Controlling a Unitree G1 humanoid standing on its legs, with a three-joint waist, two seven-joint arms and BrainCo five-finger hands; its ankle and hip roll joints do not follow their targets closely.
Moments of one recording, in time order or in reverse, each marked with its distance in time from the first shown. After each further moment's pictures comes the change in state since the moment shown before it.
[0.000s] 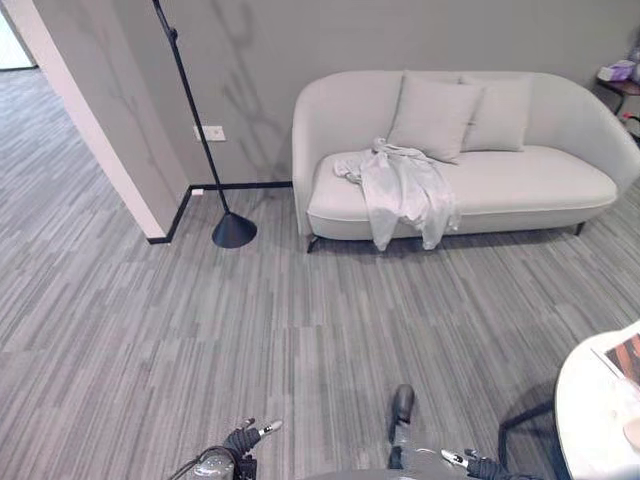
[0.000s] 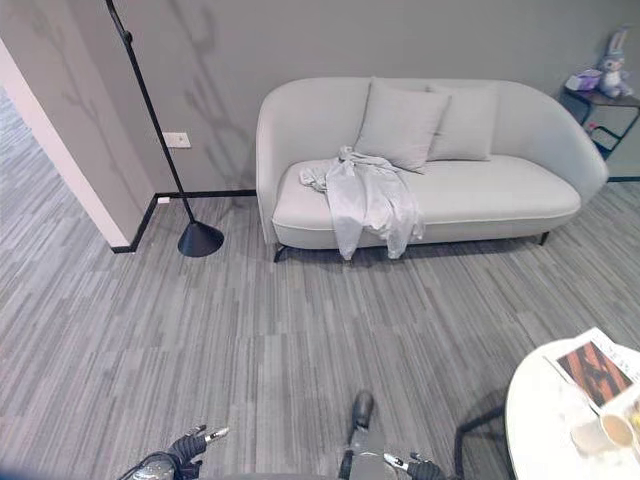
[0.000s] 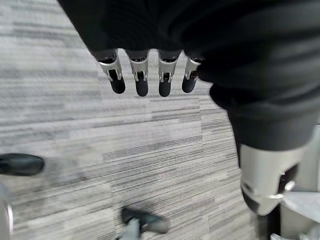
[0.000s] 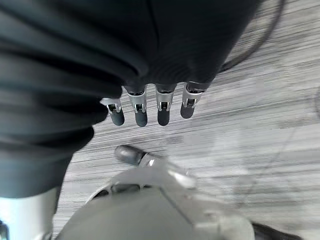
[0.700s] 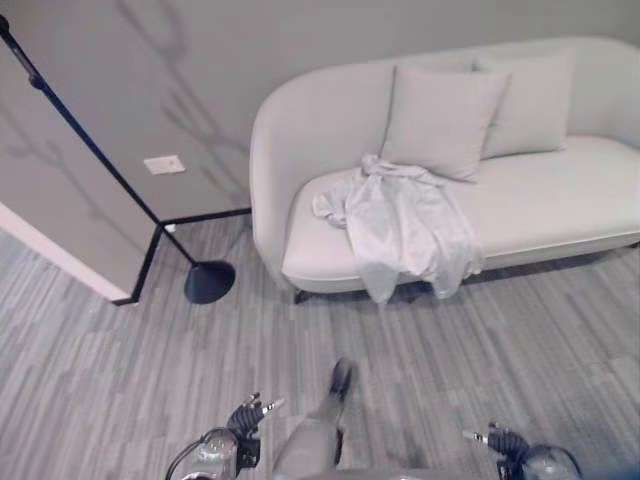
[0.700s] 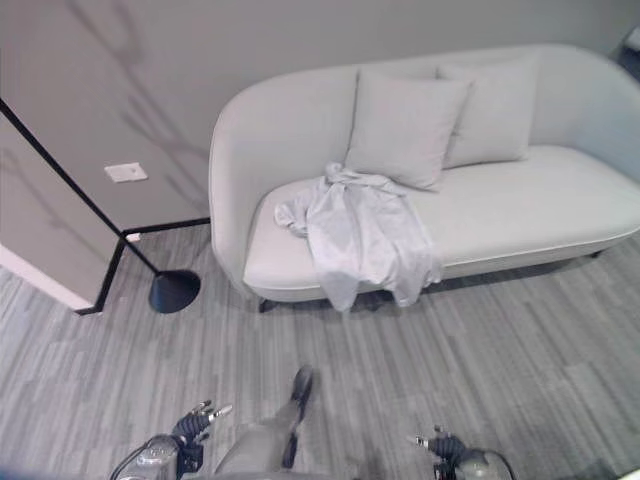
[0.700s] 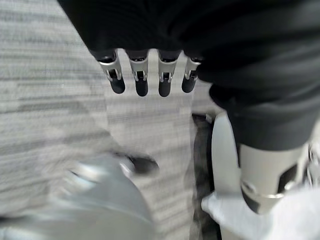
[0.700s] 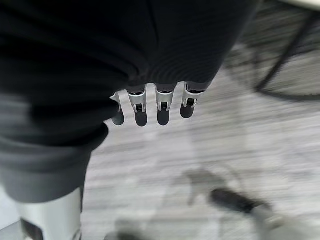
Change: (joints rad) left arm 0.086 0.012 0.038 -0.106 -0.043 -0.027 0.008; right arm -0.076 -0.084 0.089 0.030 0.043 -0.010 -0.036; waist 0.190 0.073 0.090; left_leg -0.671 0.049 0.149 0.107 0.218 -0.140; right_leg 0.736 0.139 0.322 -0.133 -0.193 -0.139
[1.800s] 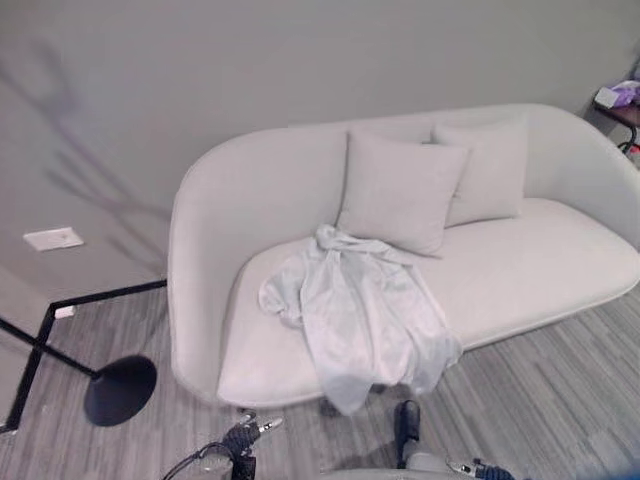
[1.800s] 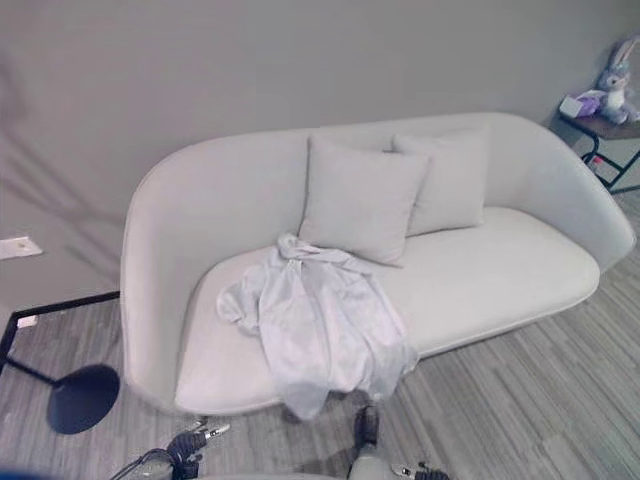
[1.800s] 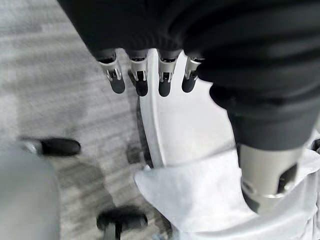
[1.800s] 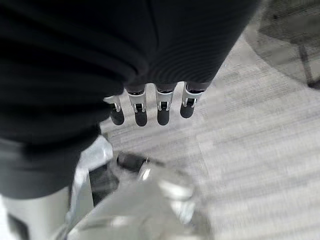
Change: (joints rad) left arm -0.072 -0.008 -0.038 0.068 0.040 0.004 -0.006; right arm 0.128 0.058 -0.048 -0.008 -0.064 0.022 0.021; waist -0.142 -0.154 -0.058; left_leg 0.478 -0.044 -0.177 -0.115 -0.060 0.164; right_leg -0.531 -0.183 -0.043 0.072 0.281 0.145
